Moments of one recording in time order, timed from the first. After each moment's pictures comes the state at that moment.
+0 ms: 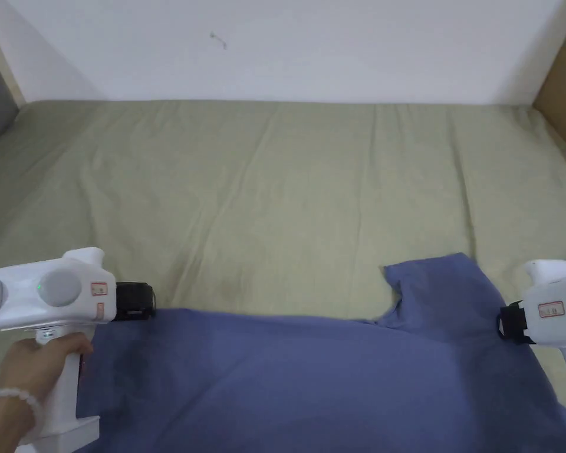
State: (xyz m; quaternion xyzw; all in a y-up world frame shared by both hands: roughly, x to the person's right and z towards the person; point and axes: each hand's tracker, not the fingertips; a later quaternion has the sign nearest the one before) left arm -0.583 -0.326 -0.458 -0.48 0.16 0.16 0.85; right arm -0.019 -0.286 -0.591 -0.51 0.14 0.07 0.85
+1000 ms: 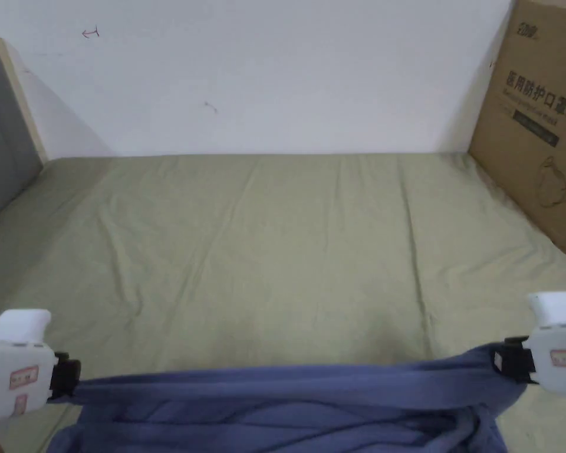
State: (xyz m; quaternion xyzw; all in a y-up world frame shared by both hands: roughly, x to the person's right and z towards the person) left arm -0.509 -0.208 -0.194 -0.44 0.11 0.07 0.89; right arm 0.054 -0.195 -0.360 -0.45 0.18 0.06 0.87
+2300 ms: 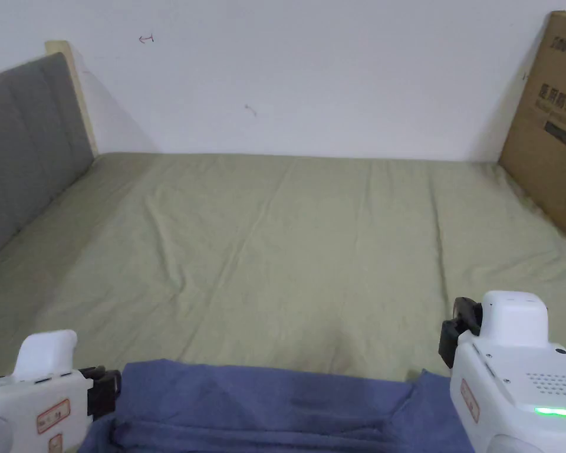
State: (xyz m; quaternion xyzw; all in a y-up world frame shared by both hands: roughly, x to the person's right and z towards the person) left arm -0.465 -0.197 -0.090 -0.34 0.13 0.15 0.92; right arm -0.075 -0.174 -0.231 -0.13 0.12 0.04 0.98
